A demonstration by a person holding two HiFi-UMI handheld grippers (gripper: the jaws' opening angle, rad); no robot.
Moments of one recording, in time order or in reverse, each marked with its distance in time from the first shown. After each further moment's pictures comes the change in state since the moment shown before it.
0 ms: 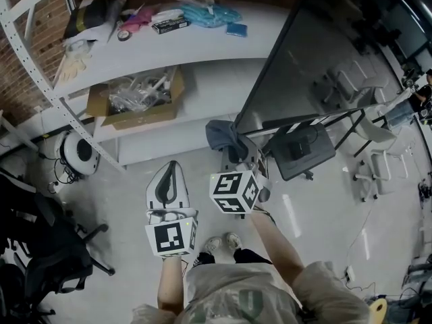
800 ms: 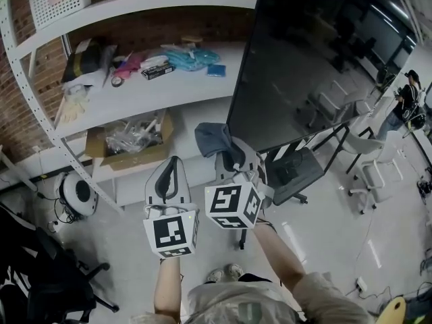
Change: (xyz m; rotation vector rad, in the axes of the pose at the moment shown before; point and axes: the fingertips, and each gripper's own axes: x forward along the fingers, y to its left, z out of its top) left arm 0.047 -0.030 0.095 0.065 -0.090 -0.083; right arm -0.058 -0.077 0.111 -0.050 -0.223 -0.141
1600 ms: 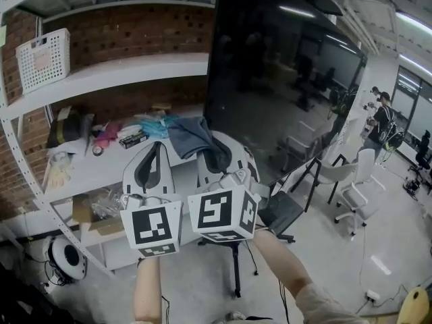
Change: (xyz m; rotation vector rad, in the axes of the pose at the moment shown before) left arm 0.073 -0.017 0.187 0.151 -0.308 -0.111; right arm -0.023 -0.120 0.161 -0.134 -0.256 -0.194
